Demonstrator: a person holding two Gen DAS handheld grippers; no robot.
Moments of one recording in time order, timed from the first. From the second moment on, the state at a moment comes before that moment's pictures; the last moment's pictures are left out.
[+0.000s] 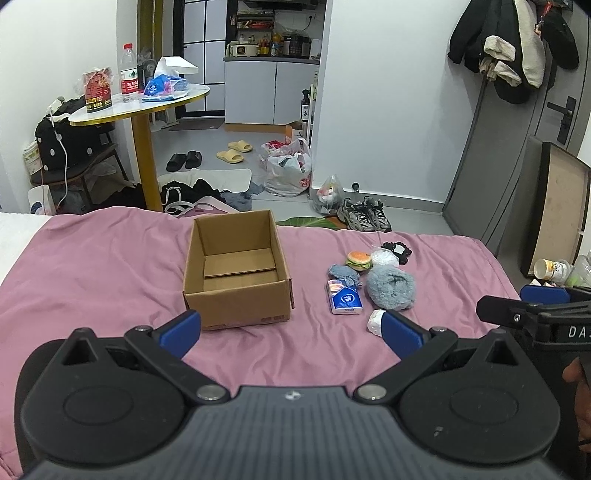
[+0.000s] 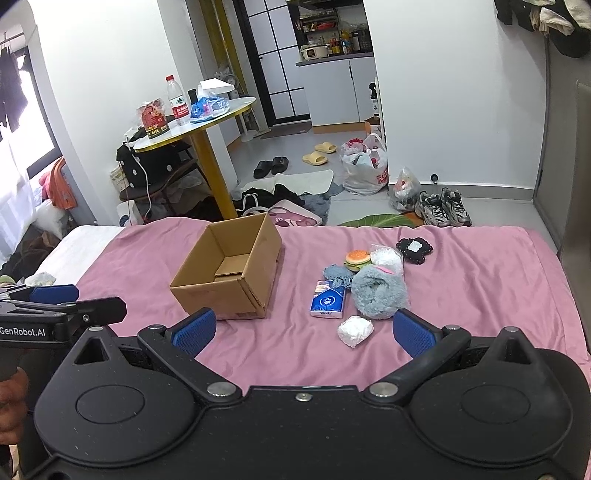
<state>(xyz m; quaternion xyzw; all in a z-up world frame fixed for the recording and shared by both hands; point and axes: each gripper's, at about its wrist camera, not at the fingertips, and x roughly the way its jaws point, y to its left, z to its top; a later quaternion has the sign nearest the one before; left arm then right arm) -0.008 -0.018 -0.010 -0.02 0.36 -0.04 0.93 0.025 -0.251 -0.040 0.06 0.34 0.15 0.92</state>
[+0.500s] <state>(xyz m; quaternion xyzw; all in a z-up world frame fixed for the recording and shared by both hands) -0.013 -0.020 -0.010 -0.01 0.36 -0.05 0.93 0.024 -0.250 -0.039 0.06 0.34 0.15 0.93</state>
